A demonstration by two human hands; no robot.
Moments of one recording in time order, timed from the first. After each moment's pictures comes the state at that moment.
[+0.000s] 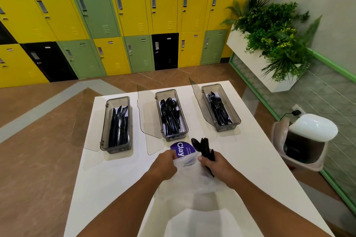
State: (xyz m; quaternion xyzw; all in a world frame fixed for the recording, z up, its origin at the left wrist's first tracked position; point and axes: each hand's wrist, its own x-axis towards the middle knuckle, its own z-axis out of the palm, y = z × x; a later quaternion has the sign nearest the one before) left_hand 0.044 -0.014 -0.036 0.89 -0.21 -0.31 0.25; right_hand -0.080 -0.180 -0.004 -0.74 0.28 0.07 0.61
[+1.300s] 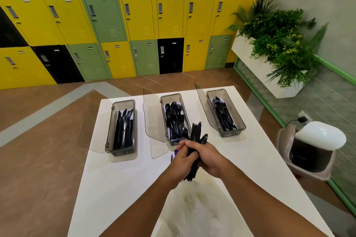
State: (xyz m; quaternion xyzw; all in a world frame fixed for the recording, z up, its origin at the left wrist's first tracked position) left_hand 0.013 -0.035 0.017 0.66 -0.14 -0.39 0.62; right_hand -0.021 -0.151 0.030 -0.58 0.27 0.09 0.76
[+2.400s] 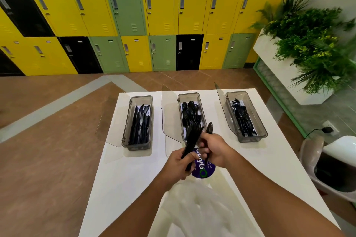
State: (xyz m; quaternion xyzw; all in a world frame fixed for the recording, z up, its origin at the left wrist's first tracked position) left_hand 0.040 0.017 0.009 0.67 -0.12 -0.37 0.64; right_hand 0.038 -0.151 0.024 -0.53 0.34 0.13 0.77
